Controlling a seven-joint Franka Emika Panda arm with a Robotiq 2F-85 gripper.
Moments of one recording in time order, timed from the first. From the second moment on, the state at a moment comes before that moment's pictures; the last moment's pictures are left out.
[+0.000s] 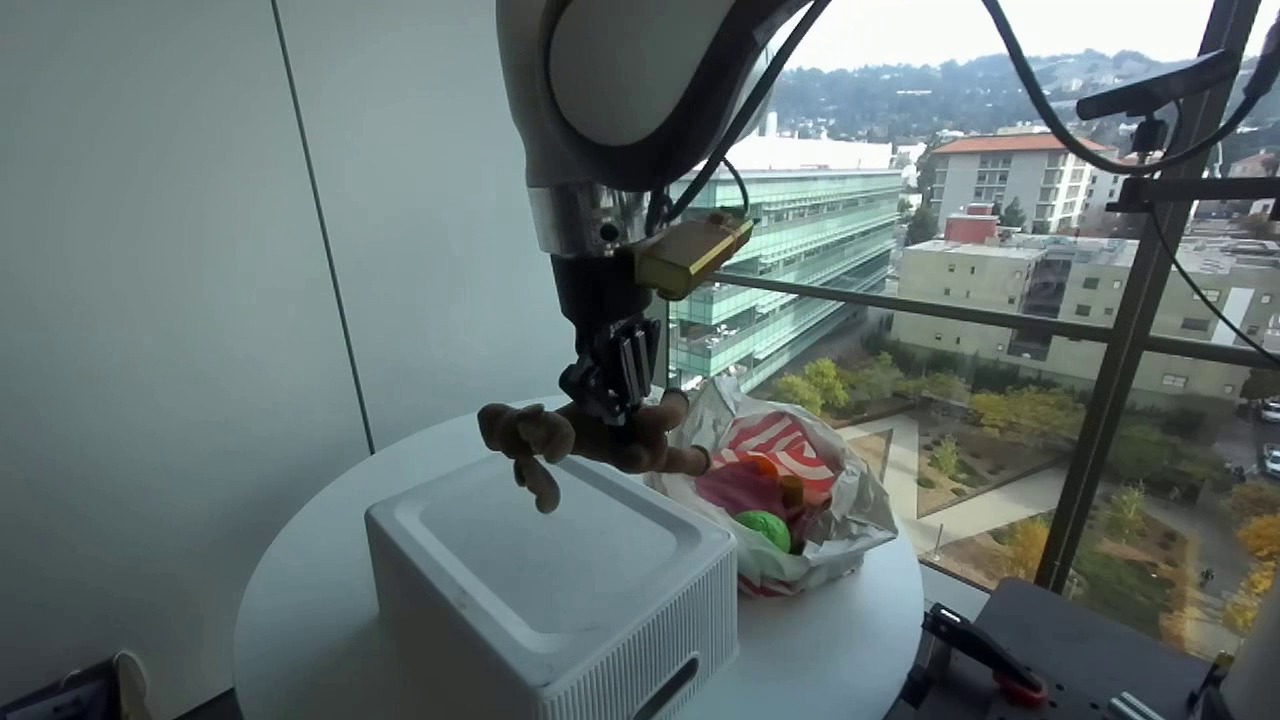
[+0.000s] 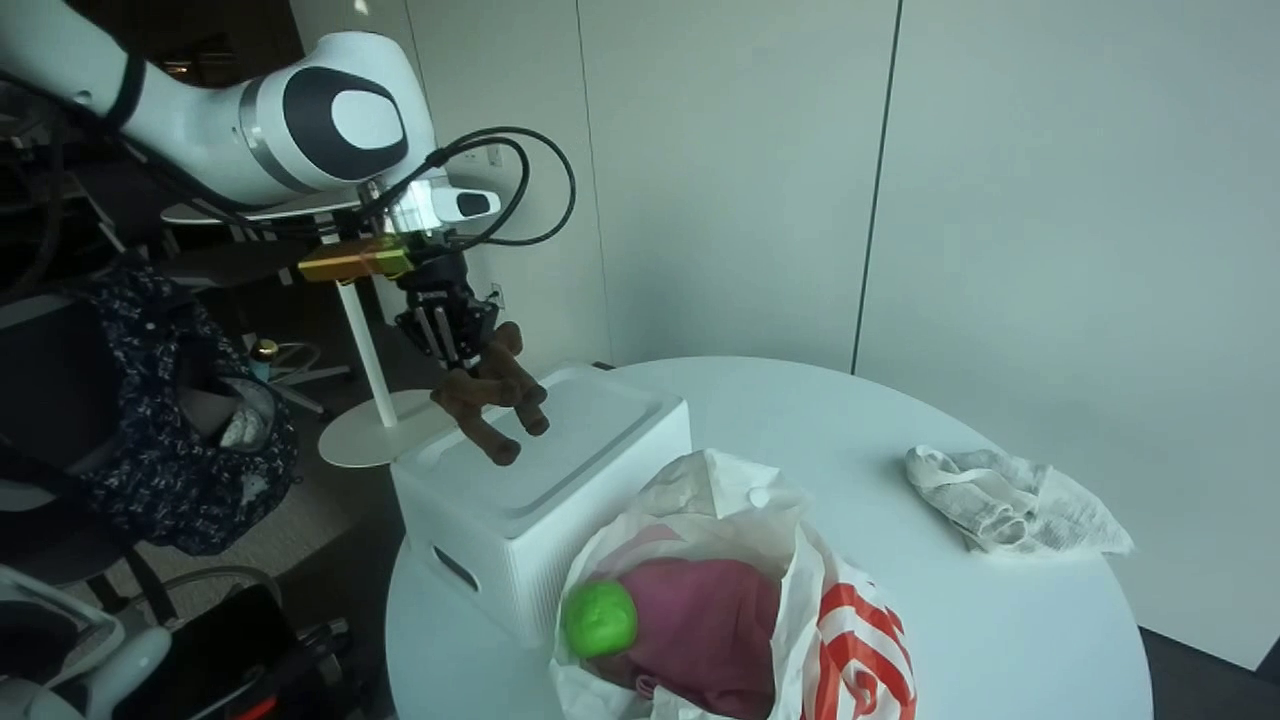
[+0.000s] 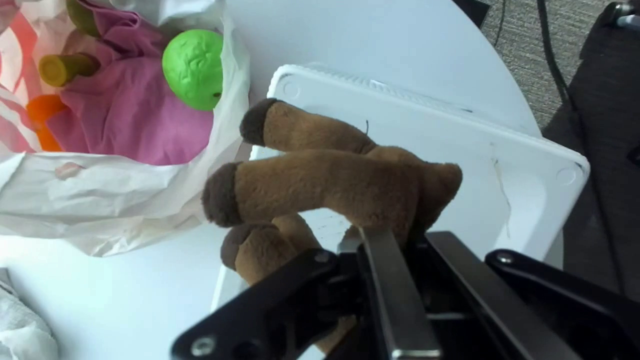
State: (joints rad) arm 0.18 -0.16 0.20 -2.38 -0.17 2.18 0.07
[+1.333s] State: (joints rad) arm 0.18 0.21 0.11 -2.12 -0.41 2.39 0.24
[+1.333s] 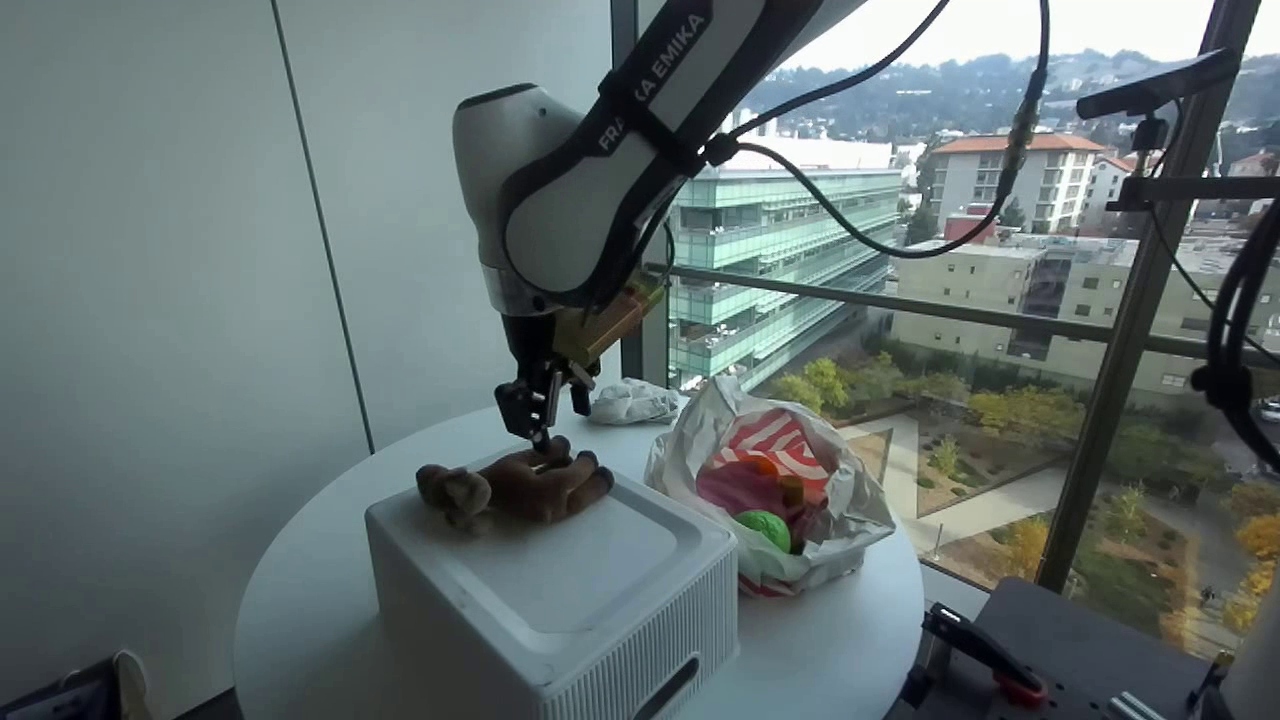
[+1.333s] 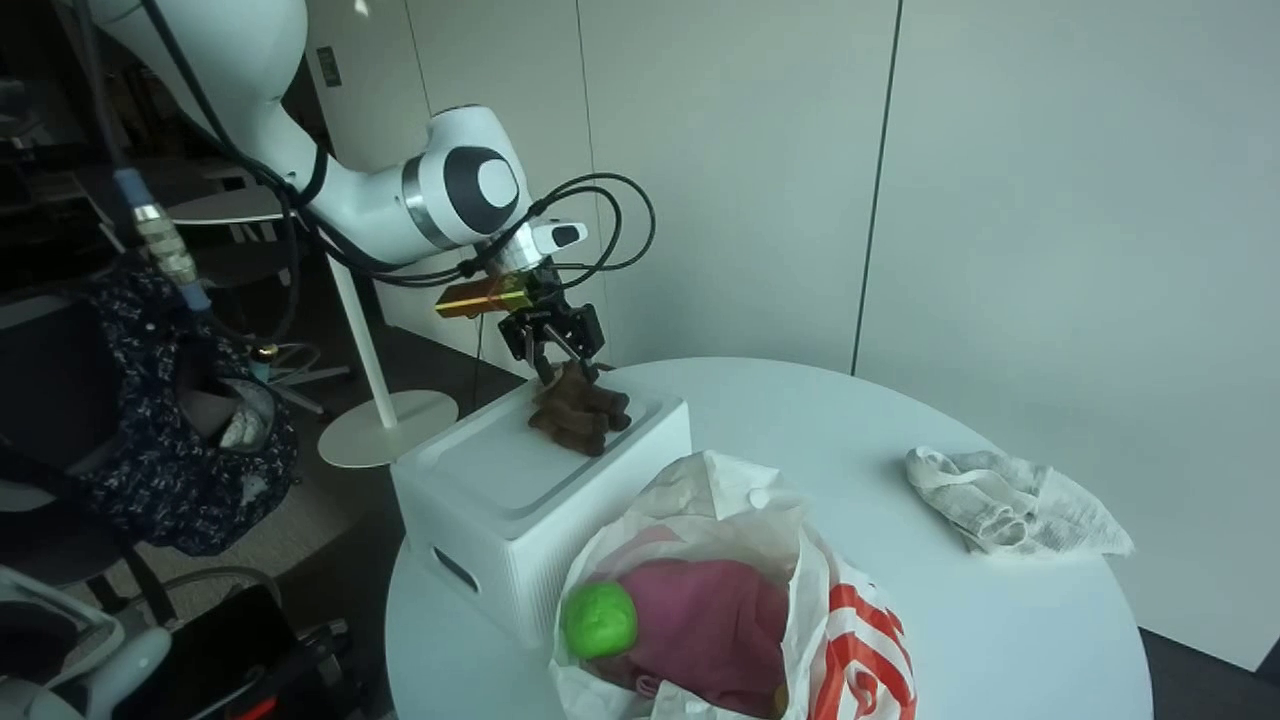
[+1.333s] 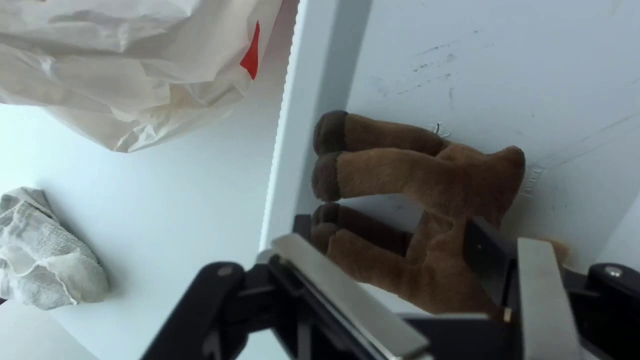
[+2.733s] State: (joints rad) arm -0.06 0.05 -0.07 -2.58 -0.39 2.43 0.31
